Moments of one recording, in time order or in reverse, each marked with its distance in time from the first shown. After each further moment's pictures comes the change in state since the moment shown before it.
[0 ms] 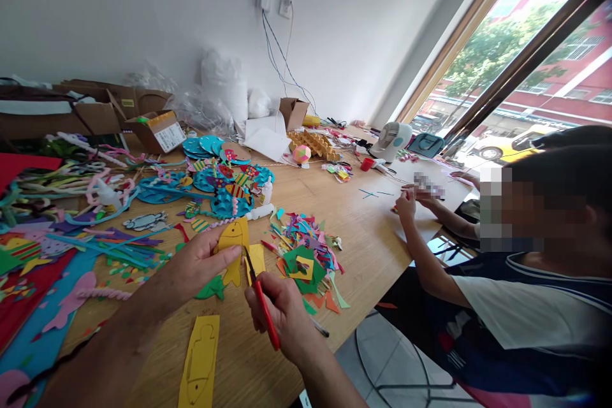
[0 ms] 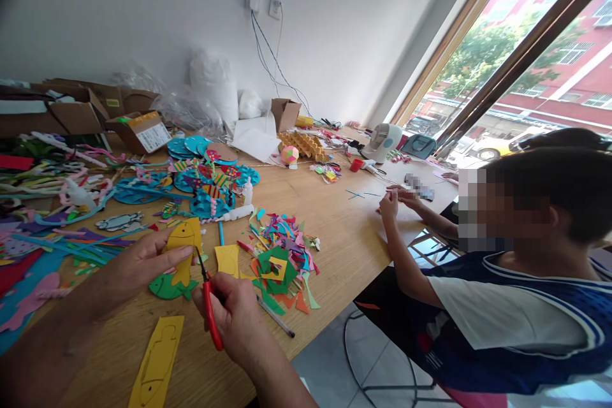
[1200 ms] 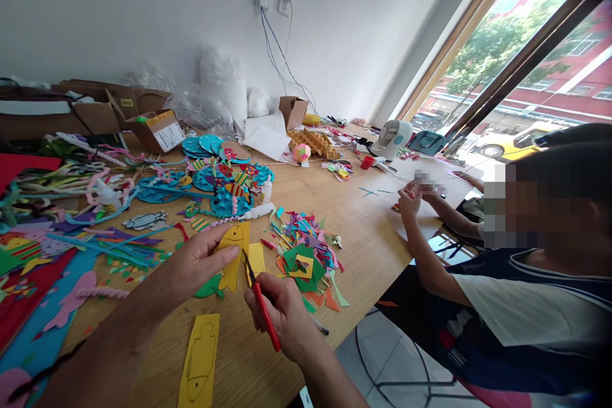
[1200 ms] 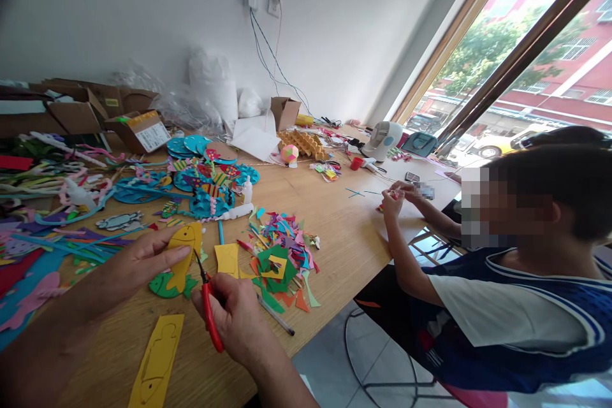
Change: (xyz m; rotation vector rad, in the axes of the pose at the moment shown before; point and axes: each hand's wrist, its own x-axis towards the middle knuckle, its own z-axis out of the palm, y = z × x) left_hand 0.001 -0.001 -0.004 0.066 -0.058 0.049; right_hand -0.001 0.003 -0.003 -0.109 0.006 -0.021
